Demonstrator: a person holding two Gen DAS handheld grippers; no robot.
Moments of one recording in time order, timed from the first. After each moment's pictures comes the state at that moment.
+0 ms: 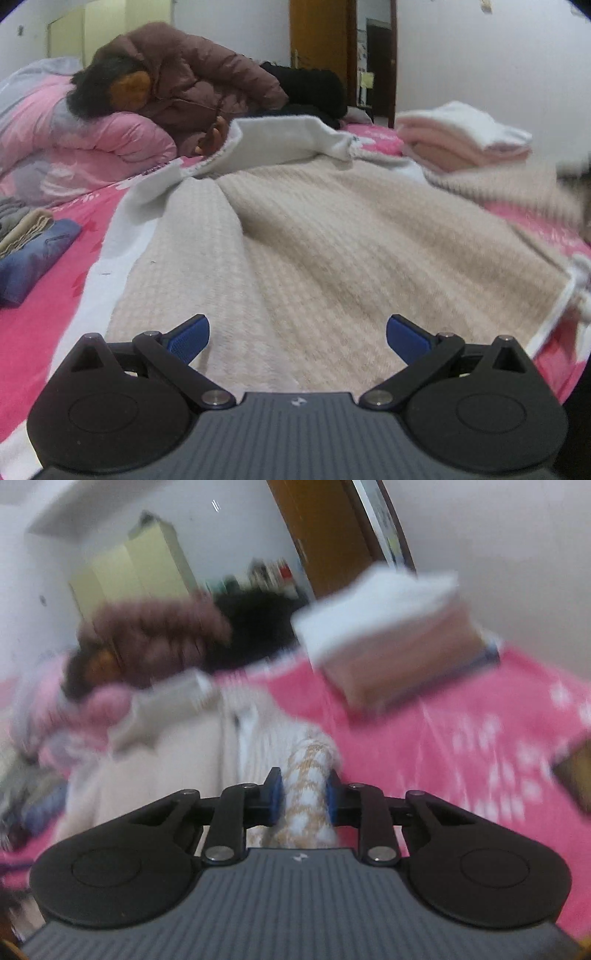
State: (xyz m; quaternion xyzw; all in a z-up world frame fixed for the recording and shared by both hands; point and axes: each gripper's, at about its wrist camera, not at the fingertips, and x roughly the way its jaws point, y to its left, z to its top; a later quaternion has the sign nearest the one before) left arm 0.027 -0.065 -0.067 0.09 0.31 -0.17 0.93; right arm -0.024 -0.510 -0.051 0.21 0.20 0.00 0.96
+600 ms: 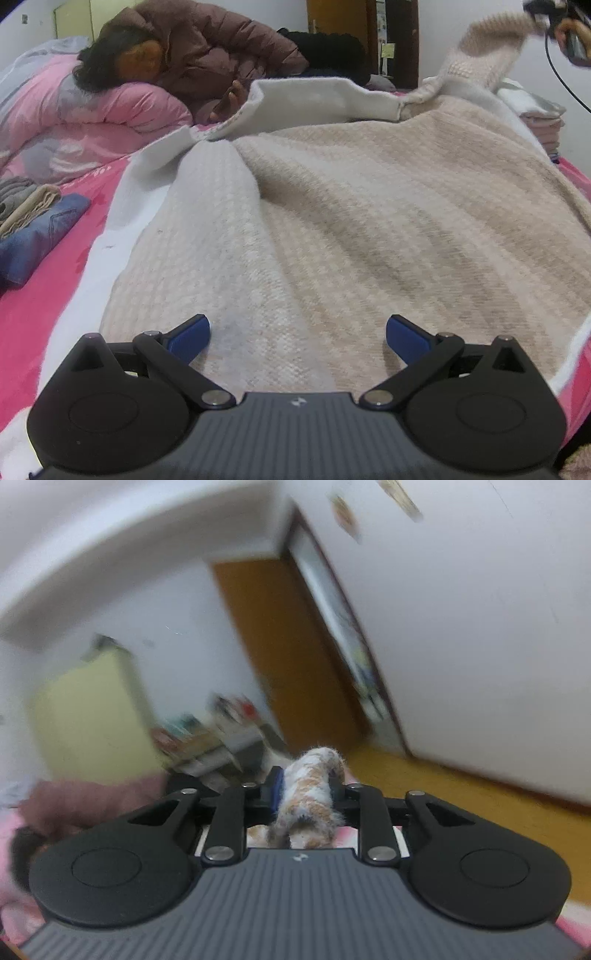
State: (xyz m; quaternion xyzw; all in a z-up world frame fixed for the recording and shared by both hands) left arm 0.056 -0.061 -0.091 0.10 0.36 -0.13 0.92; right arm 0.249 -0.666 0.098 0.25 0.10 -0.13 0.96
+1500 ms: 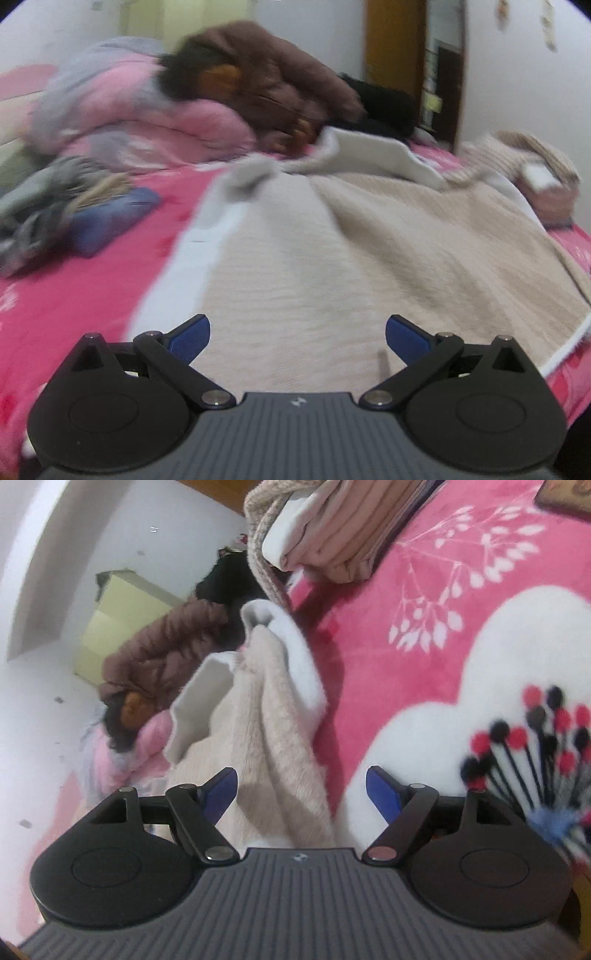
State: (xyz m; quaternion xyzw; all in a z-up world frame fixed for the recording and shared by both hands) left arm -0.023 0.024 -0.044 0.00 0.29 -0.05 0.96; right arm -0.027 -0.497 -0.152 0.46 0.25 0.04 0.85
